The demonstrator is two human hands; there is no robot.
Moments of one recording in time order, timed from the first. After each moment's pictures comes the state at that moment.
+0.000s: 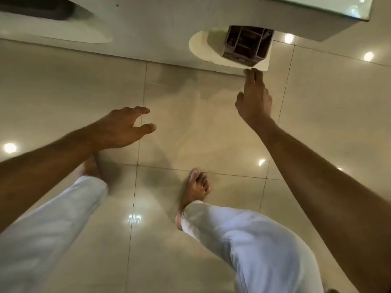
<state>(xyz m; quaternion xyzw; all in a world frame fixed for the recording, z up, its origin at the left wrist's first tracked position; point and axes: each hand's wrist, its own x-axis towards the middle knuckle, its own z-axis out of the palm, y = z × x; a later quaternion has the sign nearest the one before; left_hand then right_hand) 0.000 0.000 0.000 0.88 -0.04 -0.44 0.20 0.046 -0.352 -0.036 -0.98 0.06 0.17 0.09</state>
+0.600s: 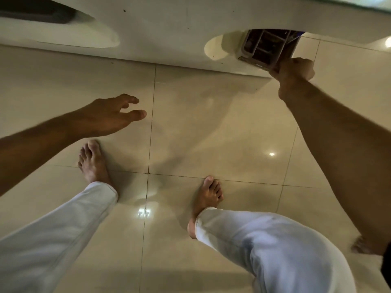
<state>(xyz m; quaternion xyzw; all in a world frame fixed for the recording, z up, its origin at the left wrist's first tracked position) 0.063 0.050 -0.017 0.84 0.05 -0.49 0.21 0.153 -0.386 -0.101 -0.72 0.53 0.03 0.45</state>
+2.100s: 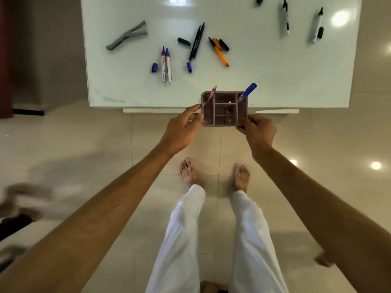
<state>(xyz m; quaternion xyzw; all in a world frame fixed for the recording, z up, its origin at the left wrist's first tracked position) 0.150 0.220 0.352 0.82 0.08 -0.31 0.47 0.124 -0.006 0.327 -0.73 0.41 0.11 0.53</state>
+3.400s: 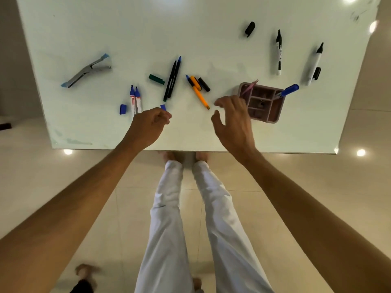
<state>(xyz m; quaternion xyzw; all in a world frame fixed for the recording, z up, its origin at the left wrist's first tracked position) 0.361 0.207 0.259 0.85 0.12 -0.39 0.35 0.339 -0.048 0.274 -0.94 0.04 0.11 0.31</state>
